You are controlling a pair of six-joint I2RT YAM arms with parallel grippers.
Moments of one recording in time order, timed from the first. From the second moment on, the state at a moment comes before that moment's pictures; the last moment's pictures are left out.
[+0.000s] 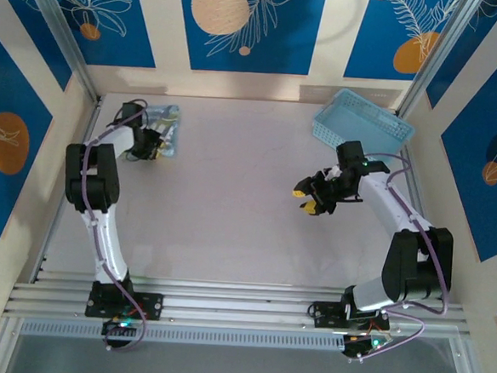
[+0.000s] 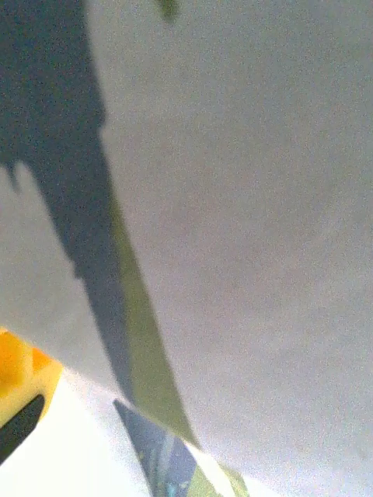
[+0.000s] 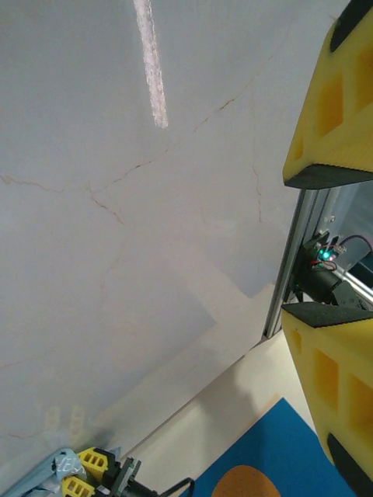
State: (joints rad) left arm 0.09 2.17 1.58 -0.49 0.24 -1.07; right arm 0.15 1.47 1.07 -0.90 -0.69 0.84
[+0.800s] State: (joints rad) left arm 0.04 1.68 1.47 -0.51 0.32 -0.84; right arm 0.21 1.37 1.32 -0.86 -0.54 0.78
